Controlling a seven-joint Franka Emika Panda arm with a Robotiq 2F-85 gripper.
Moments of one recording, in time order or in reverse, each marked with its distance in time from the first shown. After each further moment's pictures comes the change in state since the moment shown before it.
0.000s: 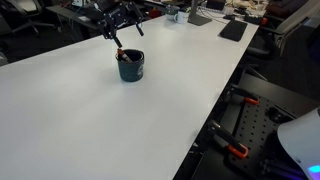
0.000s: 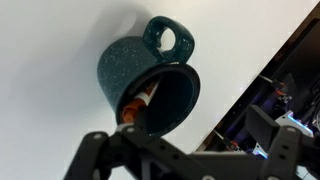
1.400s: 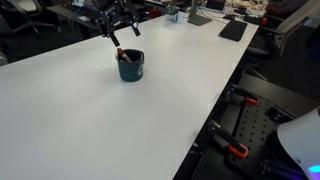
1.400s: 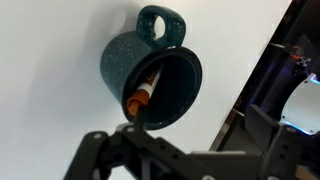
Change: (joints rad) arm 0.005 -0.014 0.003 -0.005 0.046 -0.005 0.237
